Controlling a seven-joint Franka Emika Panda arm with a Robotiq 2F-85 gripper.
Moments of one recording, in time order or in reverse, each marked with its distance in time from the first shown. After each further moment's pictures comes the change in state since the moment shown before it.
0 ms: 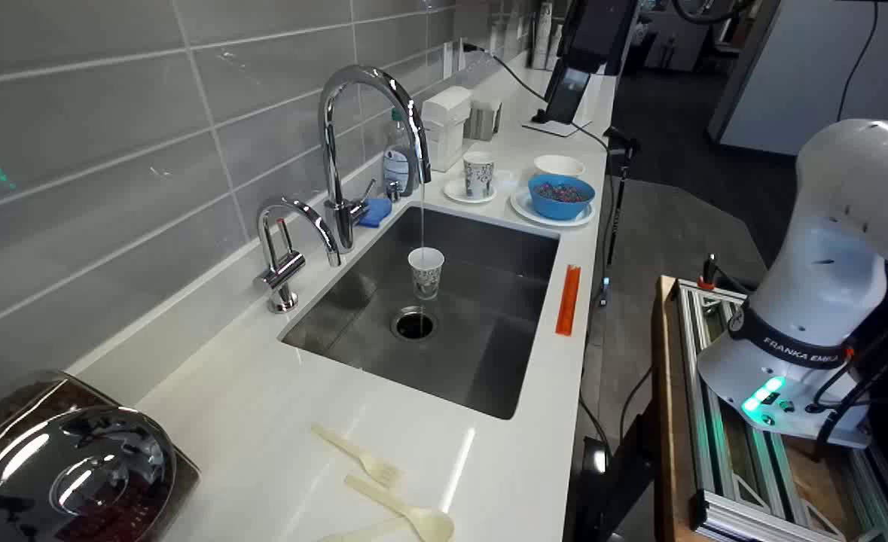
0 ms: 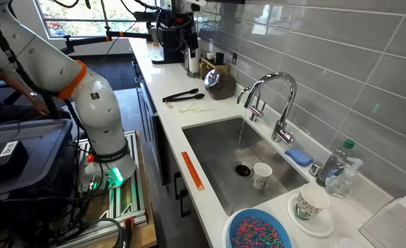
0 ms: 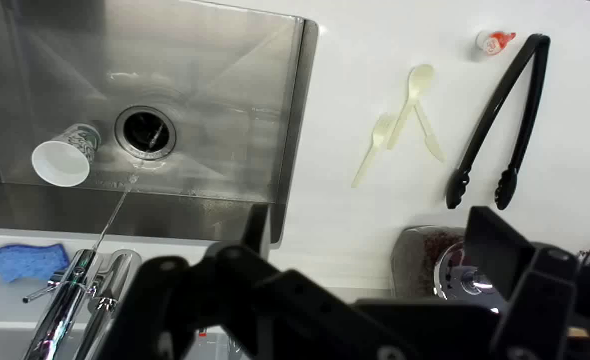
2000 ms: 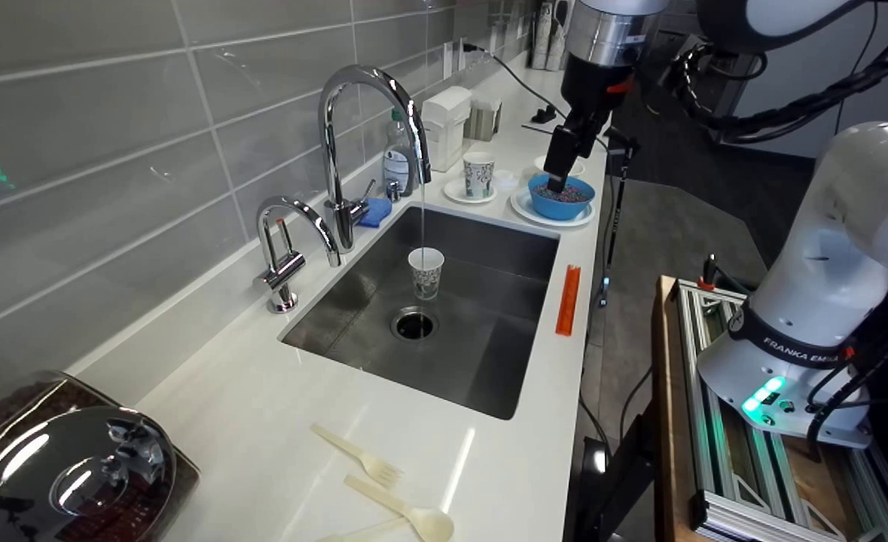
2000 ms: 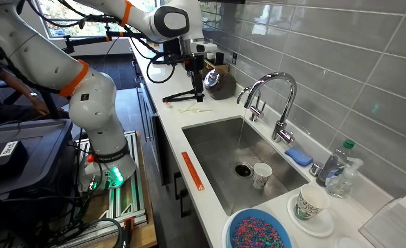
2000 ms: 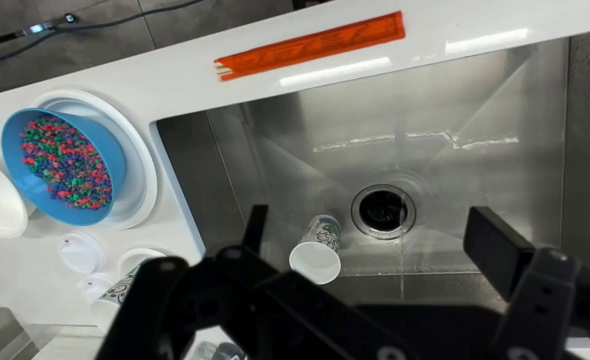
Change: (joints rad) arm -0.249 -0.015 0.017 -0.302 -0.360 0.118 0.262
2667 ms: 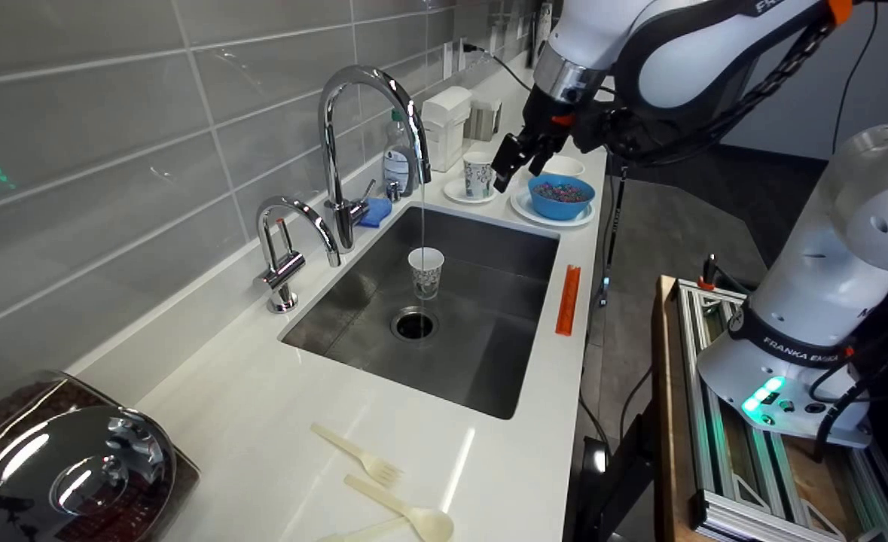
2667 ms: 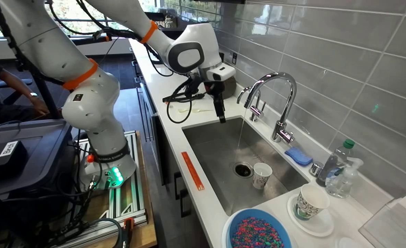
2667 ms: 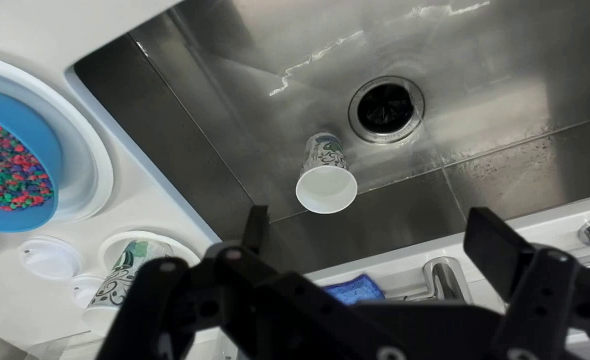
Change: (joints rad) arm -0.176 0.231 -0.084 -0.082 -0.006 0.581 0.053
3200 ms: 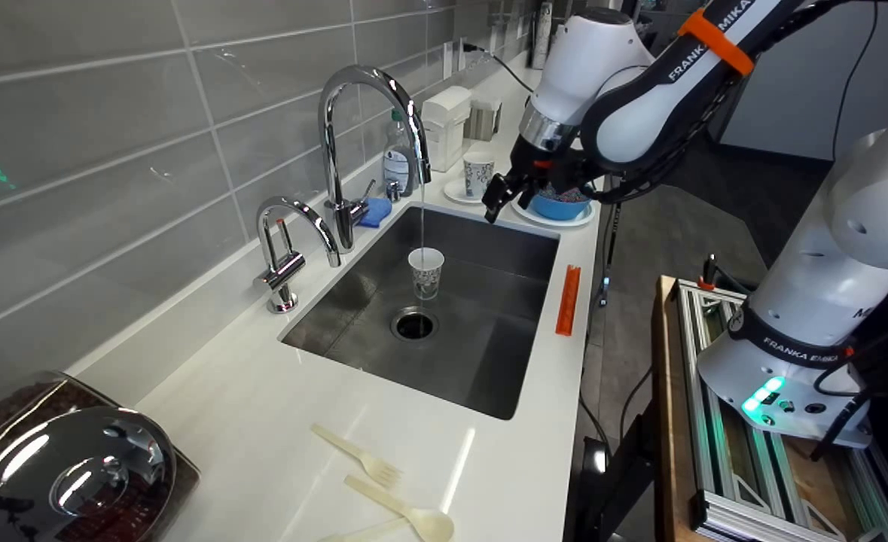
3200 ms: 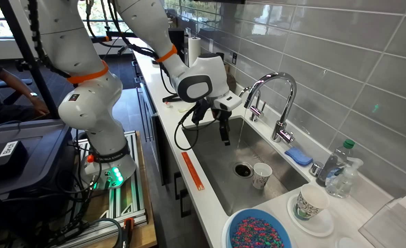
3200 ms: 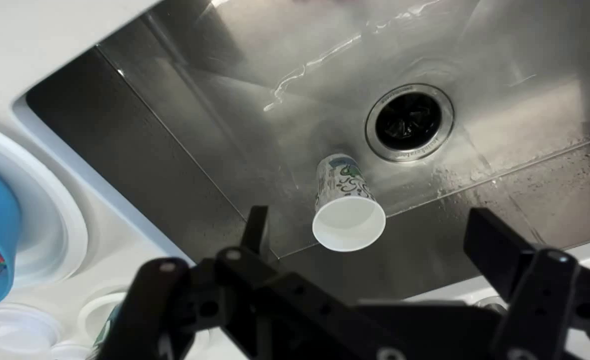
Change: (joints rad) arm -0.100 0.294 -0.018 0.002 -0.040 0.282 -0.002
